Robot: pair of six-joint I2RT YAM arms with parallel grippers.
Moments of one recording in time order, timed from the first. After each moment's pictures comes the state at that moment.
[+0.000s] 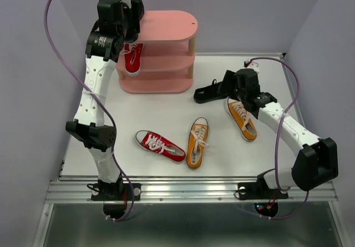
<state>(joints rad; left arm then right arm) -0.25 1.85 2.39 -0.72 -0.23 0.02 0.37 1.37 1.08 -0.28 0.28 0.54</state>
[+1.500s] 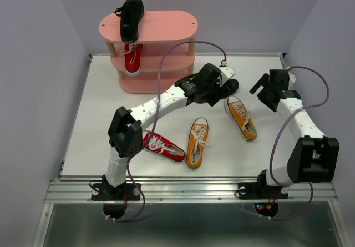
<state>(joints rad) -0.89 1.96 1.84 -0.54 -0.19 0.16 -0.05 1.42 1.08 -0.47 0.23 0.64</state>
